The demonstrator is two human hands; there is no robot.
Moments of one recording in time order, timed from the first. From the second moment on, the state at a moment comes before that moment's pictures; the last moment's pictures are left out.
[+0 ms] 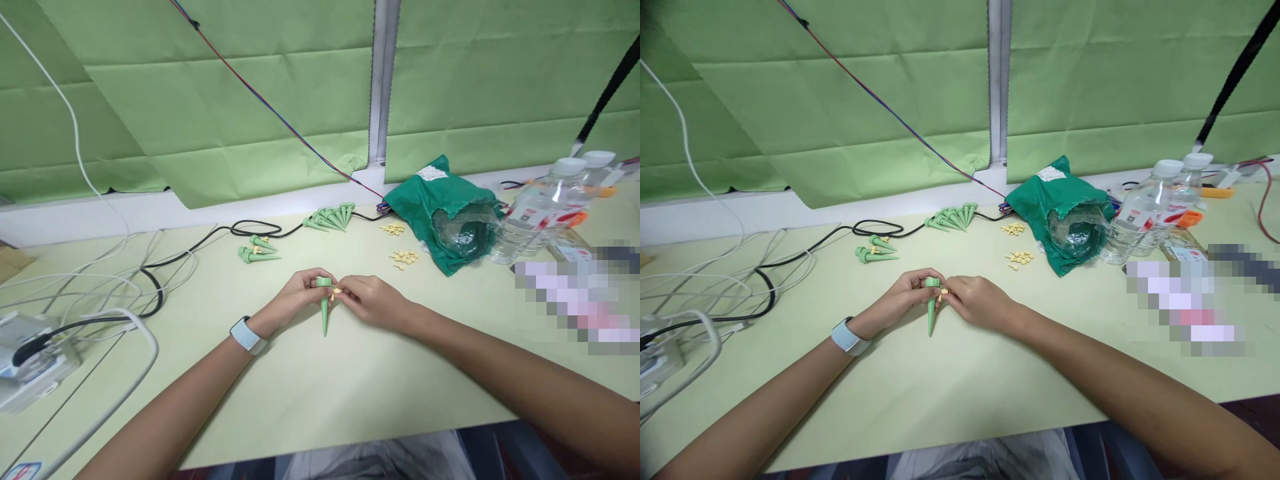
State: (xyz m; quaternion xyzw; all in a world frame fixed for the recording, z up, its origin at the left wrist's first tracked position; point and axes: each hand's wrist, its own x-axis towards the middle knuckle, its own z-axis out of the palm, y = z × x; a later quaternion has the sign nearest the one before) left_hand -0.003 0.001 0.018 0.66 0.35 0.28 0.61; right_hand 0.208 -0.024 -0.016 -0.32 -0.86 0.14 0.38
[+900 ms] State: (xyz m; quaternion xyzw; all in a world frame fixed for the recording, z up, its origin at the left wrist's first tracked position) left_hand -0.004 0.007 0.011 0.65 0.34 0.29 0.62; right_hand 0.203 -0.024 -0.017 -0.36 -0.82 0.22 0.39
